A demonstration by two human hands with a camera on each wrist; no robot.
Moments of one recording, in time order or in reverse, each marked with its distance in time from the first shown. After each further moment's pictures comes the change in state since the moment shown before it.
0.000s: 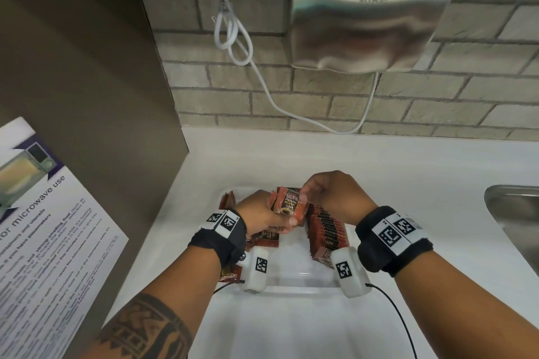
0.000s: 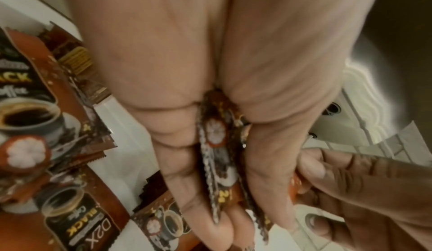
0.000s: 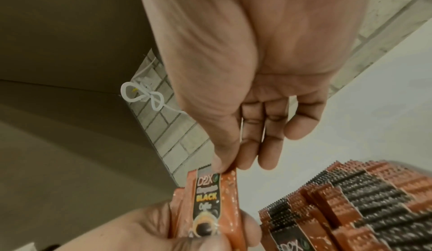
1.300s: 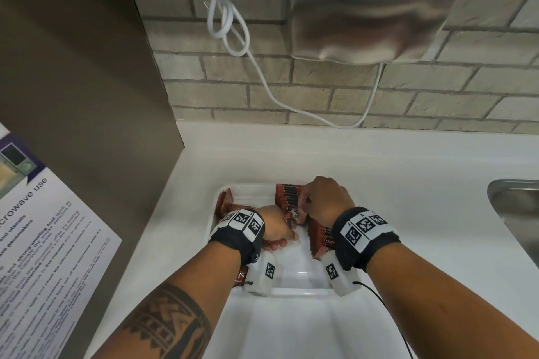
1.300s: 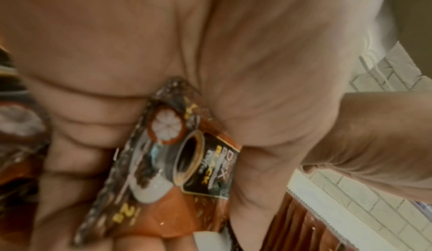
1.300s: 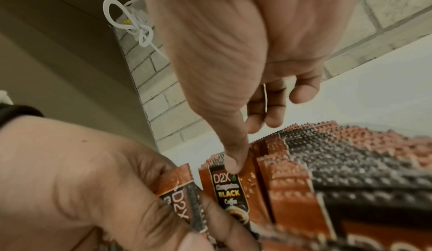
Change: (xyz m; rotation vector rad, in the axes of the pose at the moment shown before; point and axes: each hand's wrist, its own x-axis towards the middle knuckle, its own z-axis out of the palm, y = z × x) left_hand 0.028 -0.004 0.024 0.455 -0.085 -0.425; right_hand 0.030 0.011 0.036 -0.492 -0.060 0.107
